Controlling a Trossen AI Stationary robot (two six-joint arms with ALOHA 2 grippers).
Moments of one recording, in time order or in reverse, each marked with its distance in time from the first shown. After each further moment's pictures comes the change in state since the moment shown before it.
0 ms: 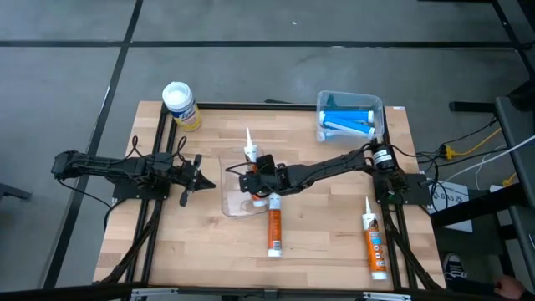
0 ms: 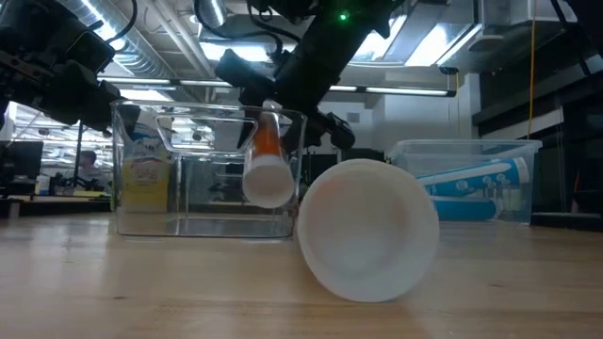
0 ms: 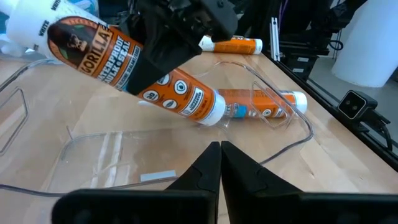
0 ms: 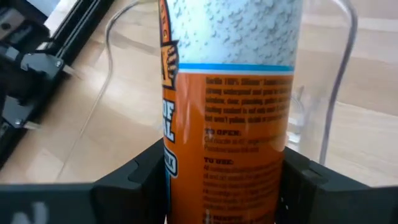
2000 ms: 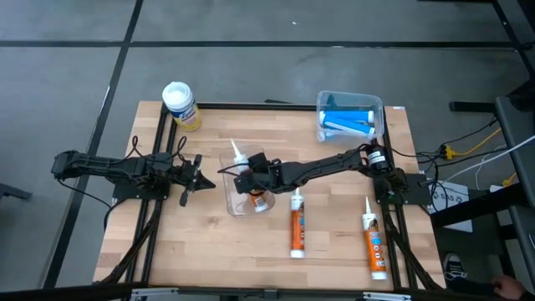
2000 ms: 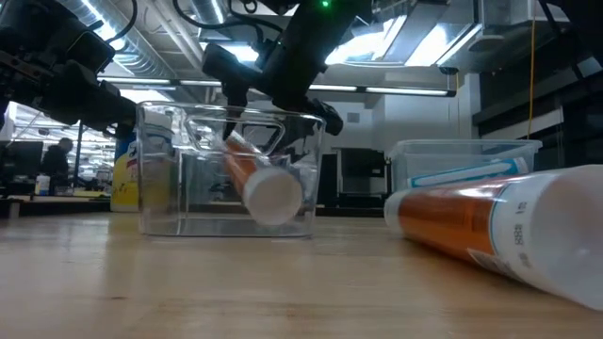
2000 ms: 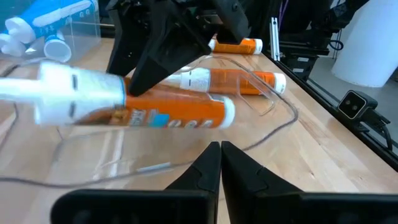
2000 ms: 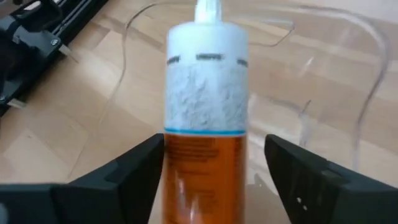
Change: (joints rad) left arm 0.000 0.000 0.000 0.000 0.000 0.000; right arm -0.005 0.058 0.156 -0.143 -0.012 -0.147
